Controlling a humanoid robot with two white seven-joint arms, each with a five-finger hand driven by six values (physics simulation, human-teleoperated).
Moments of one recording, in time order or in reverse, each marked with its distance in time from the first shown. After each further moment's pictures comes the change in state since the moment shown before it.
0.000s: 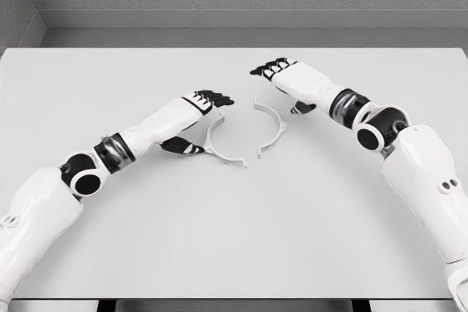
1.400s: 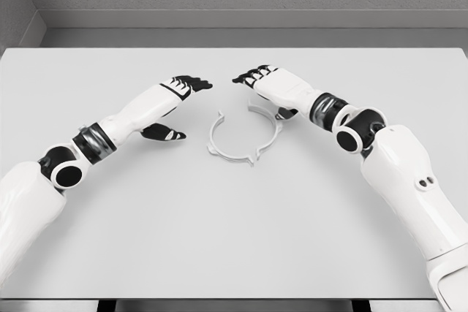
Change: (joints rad) left arm -0.008 0.039 0.072 0.009 0.002 0.000 0.000; right arm -0.021 0.058 0.044 0.034 0.025 0.000 0.001
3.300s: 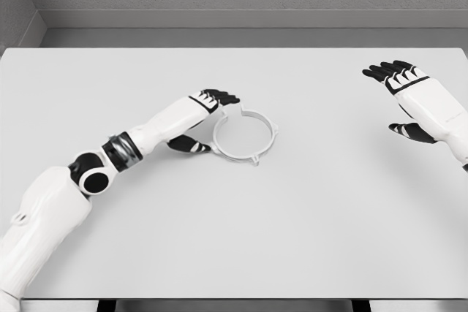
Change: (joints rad) left arm -0.005 -0.080 -0.065 0.024 -0.018 0.000 0.000; right arm 0.566 -0.195 -0.754 -0.496 -0.157 -0.259 0.002
